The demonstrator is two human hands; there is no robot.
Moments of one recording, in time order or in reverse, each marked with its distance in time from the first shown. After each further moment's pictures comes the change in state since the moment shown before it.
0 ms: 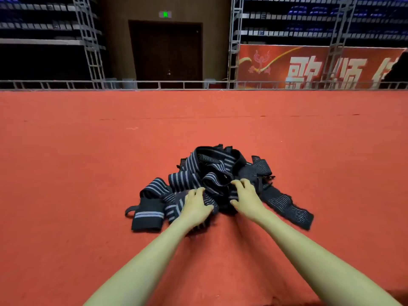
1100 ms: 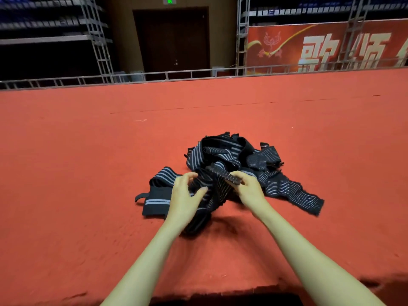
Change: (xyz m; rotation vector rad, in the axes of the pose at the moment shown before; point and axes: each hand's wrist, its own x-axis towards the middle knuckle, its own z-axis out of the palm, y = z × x) left_hand -0.060 -0.003 -0.034 -0.310 0.388 0.114; right_hand -0.033 -0.040 -0.007 0.764 0.141 -0.007
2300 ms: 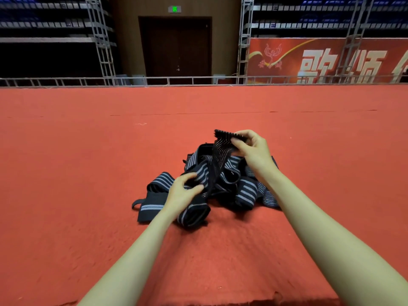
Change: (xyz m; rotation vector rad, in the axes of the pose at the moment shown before) left_hand 0.053 -0.030 0.006 -0.112 -0.101 -0.071; right_hand 0.058 -0.082 -0.032 0.307 0.071 -0.155
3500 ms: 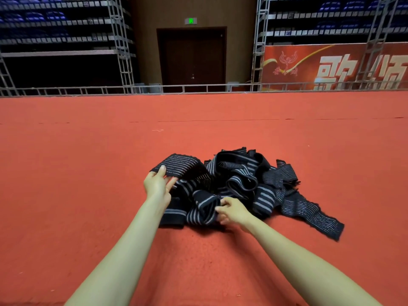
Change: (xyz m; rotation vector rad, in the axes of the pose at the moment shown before) left_hand 0.007 0.034 -0.085 -0.937 0.538 -0.367; right_hand -0.053 0.129 0.062 -0.311 -0.385 0.585
